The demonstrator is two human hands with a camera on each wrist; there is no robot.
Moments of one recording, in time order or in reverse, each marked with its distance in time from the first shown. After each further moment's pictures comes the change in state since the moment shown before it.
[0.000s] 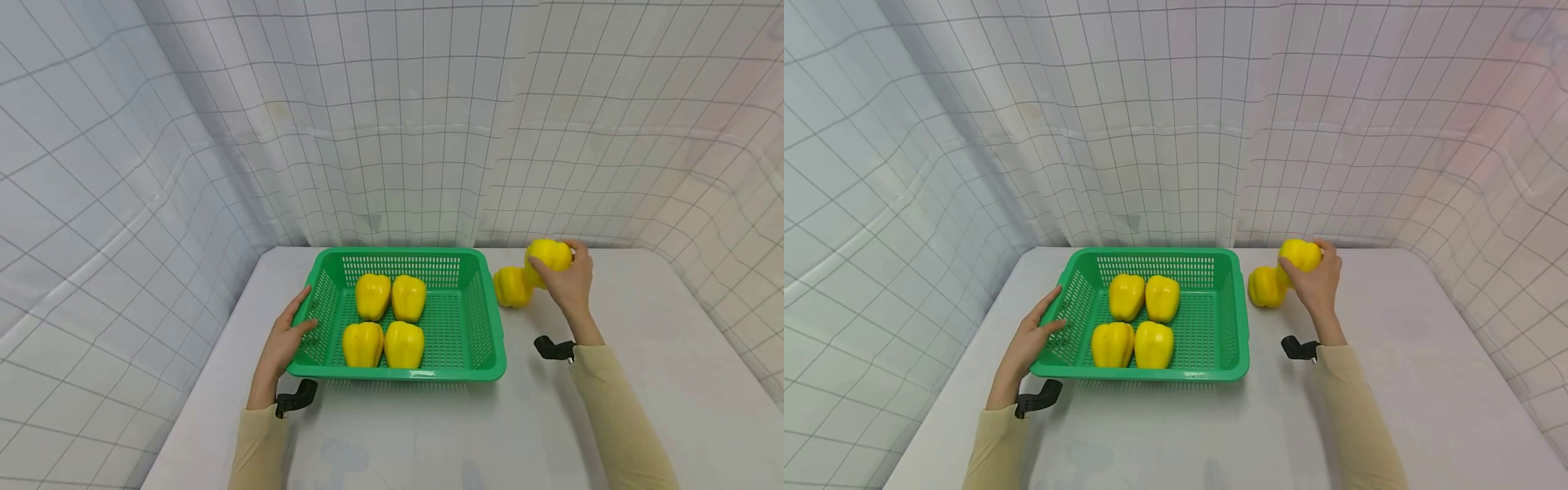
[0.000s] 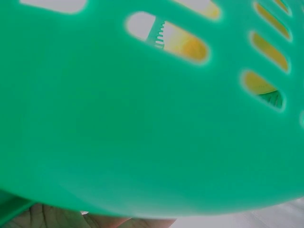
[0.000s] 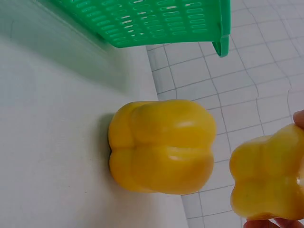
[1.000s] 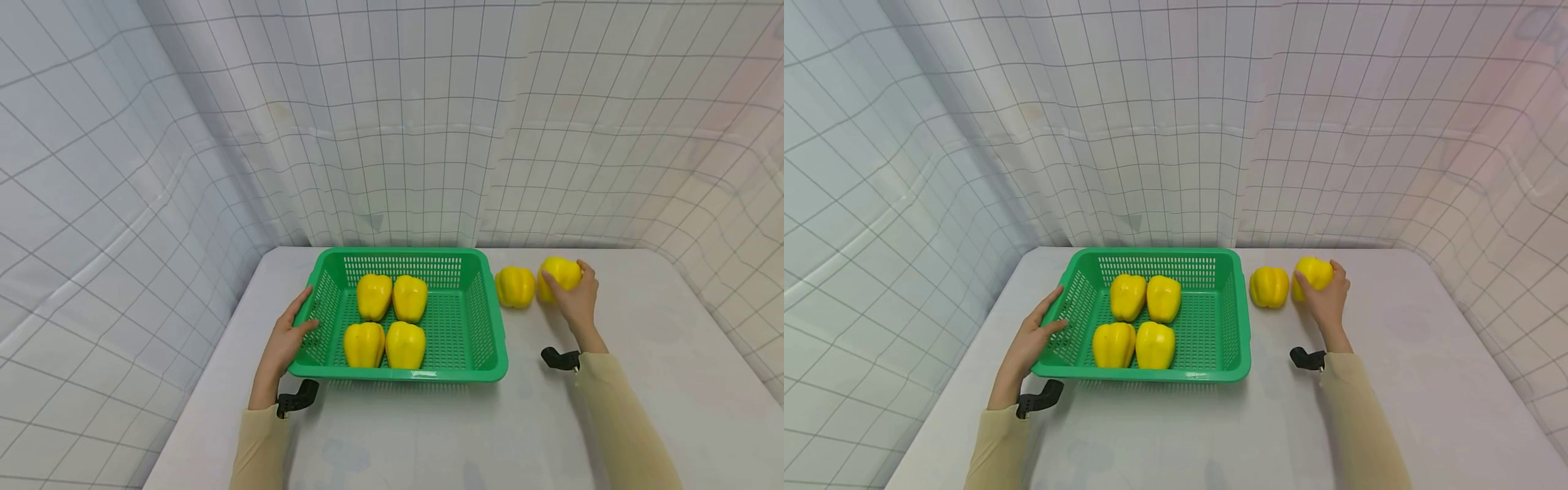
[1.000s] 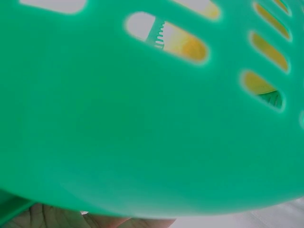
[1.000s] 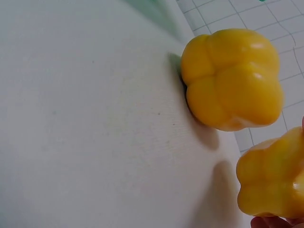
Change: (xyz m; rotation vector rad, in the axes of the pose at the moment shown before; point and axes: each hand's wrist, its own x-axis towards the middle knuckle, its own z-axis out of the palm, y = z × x) left_hand 0.000 -0.001 0.000 0.002 0.004 0.011; right_hand -0.002 0.056 -0.002 -0.019 -0.058 0.154
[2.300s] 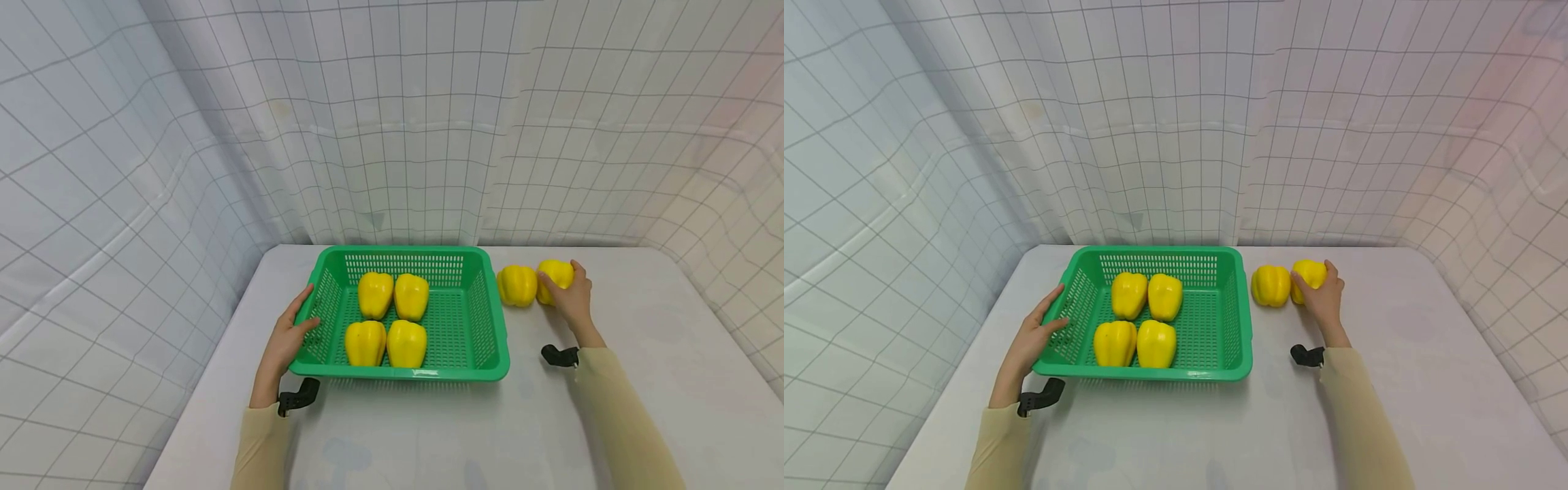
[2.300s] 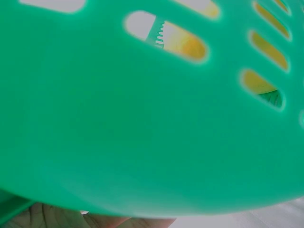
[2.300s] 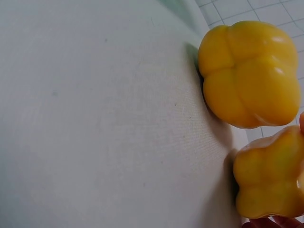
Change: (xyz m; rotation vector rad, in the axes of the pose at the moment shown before) left_hand 0.001 -0.001 0.000 -0.004 -0.004 0.002; right_hand 0.006 0.005 0.006 -0.090 -0.141 0.048
